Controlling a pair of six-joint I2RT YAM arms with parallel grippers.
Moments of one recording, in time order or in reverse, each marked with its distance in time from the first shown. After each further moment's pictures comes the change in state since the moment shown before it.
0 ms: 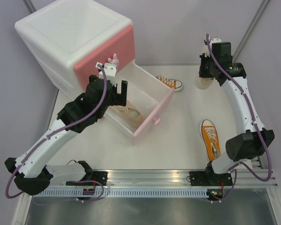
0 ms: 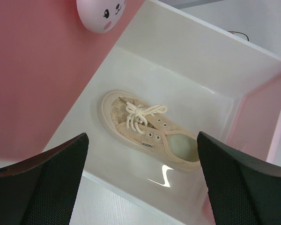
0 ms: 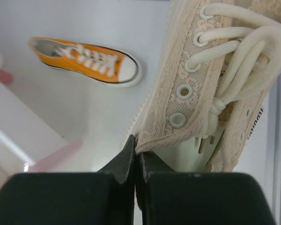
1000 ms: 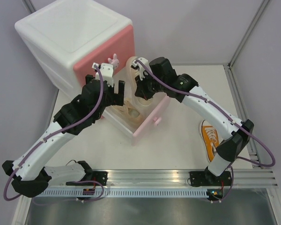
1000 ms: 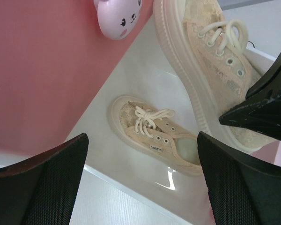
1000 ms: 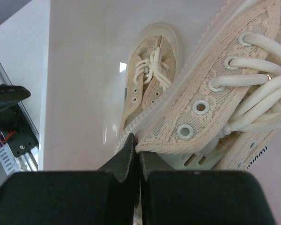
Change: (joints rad) left arm 0.000 -0.029 -0.010 0.021 -0.029 0.039; right arm 0.650 0.094 0.092 0.108 -0.297 -0.062
